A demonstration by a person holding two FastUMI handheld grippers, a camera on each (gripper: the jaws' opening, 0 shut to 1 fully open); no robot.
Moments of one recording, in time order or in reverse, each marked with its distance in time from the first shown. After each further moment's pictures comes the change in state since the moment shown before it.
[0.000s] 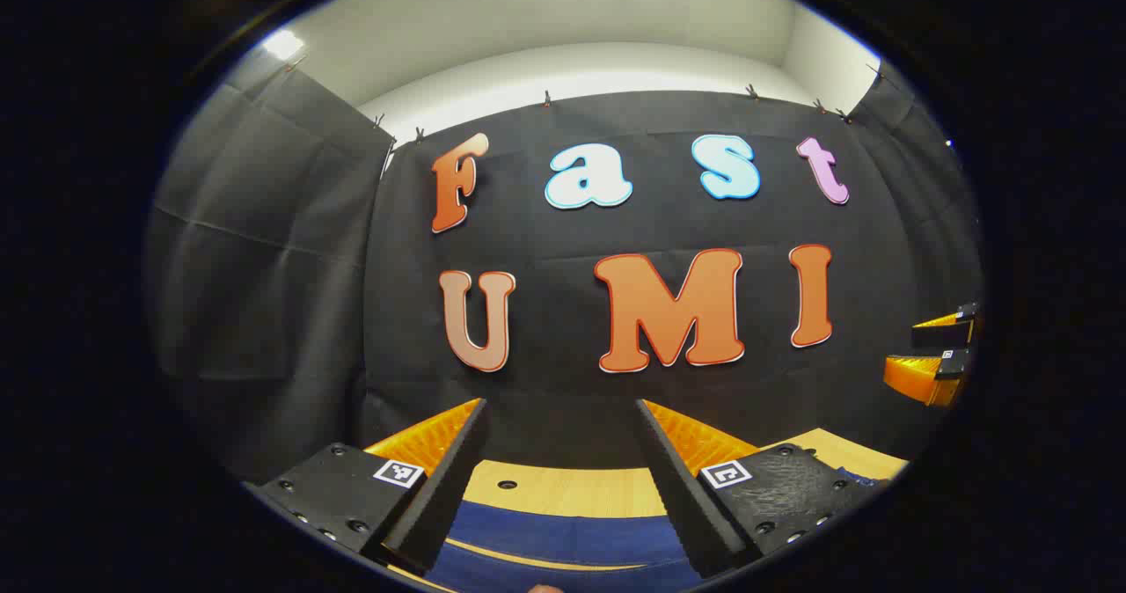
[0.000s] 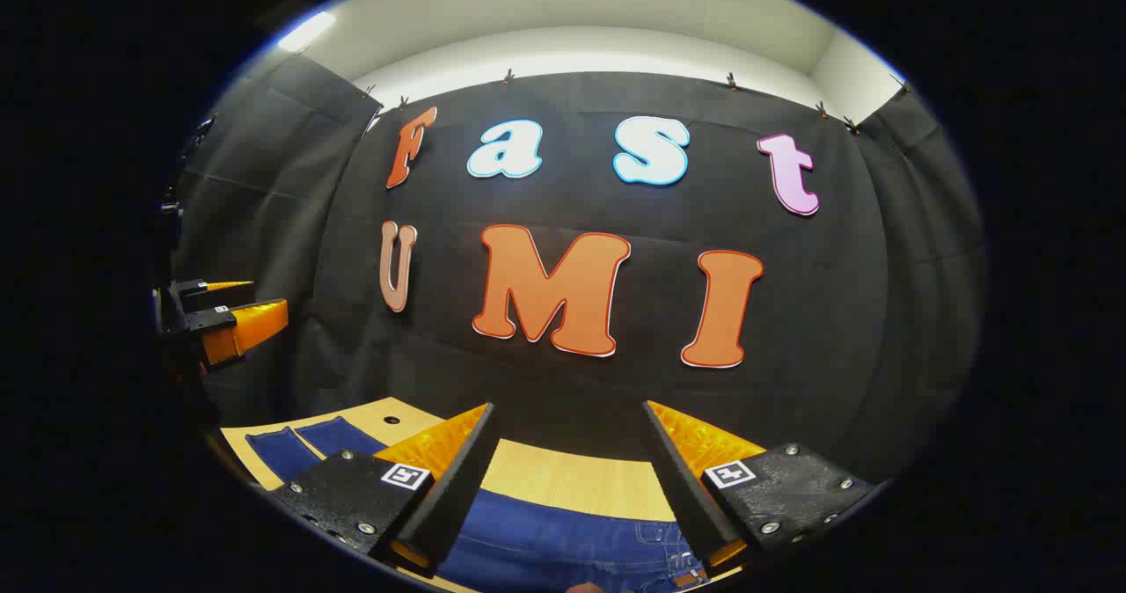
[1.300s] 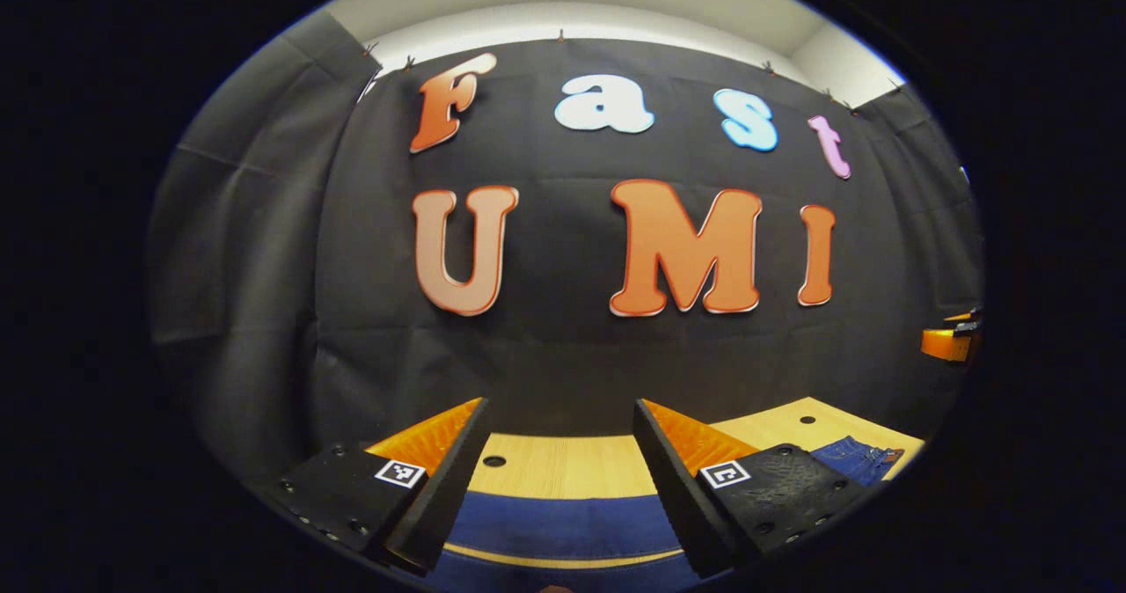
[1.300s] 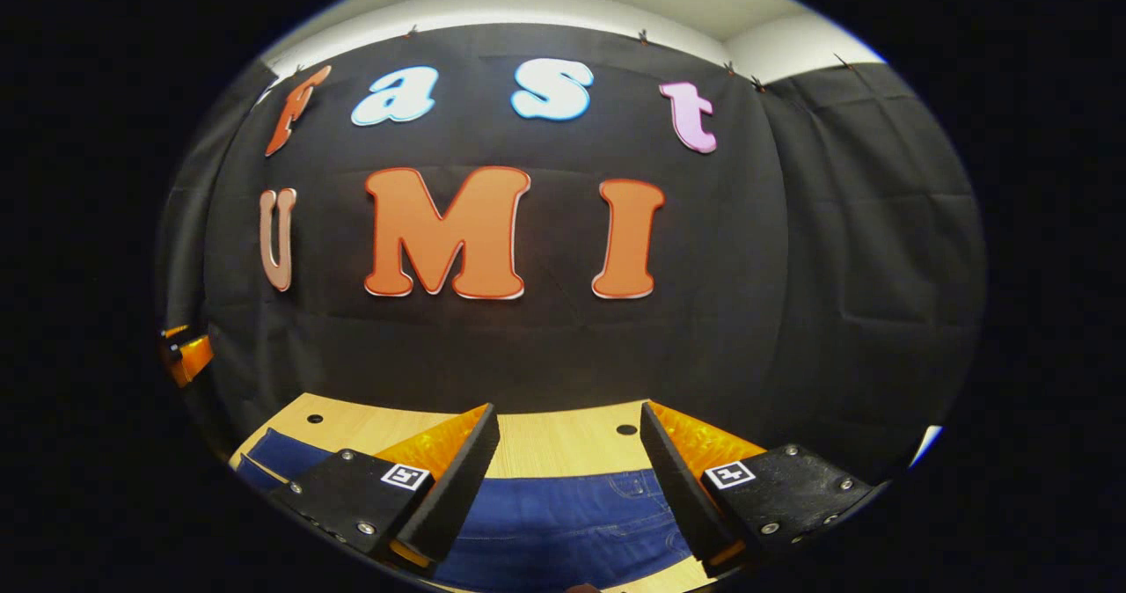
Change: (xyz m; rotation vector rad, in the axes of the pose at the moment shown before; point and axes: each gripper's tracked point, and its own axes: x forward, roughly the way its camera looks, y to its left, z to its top) left arm 0.103 0.089 -0.120 -0.073 0.195 -0.139; right arm 0.004 -0.023 -0.072 0.153 0.241 -0.426
